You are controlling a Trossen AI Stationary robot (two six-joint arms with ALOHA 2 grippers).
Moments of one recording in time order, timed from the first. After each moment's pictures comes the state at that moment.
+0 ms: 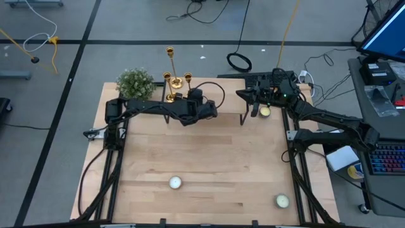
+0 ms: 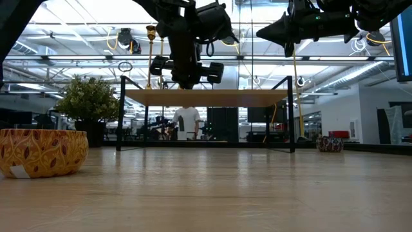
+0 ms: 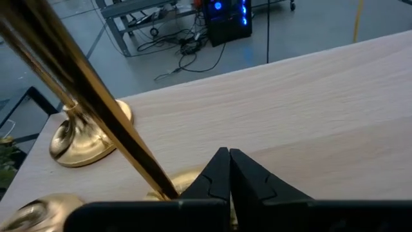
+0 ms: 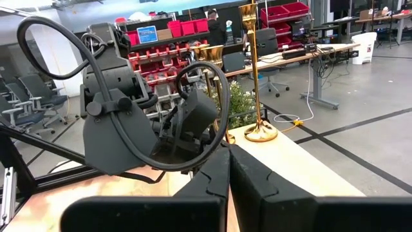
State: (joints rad) left arm 0.16 1.96 1.52 -0.63 -1.05 -0.87; right arm -0.58 0.97 0.61 0.39 -0.36 0.19
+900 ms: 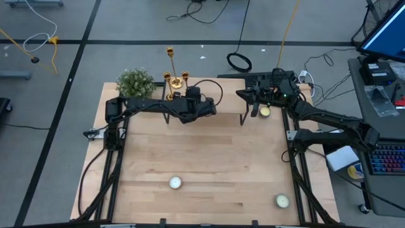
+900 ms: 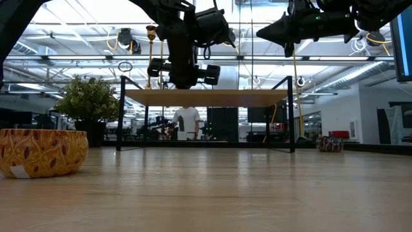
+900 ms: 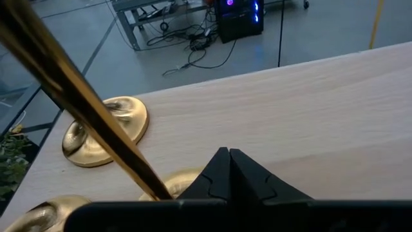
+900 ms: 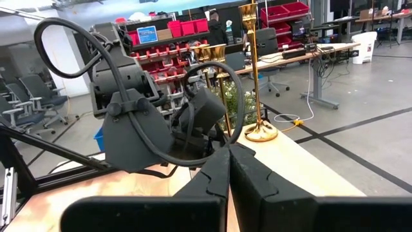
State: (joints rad) left arm 0.19 1.96 1.52 -0.66 -1.05 -0.92; right arm -0.58 0.97 0.61 0.39 -0.36 0.19
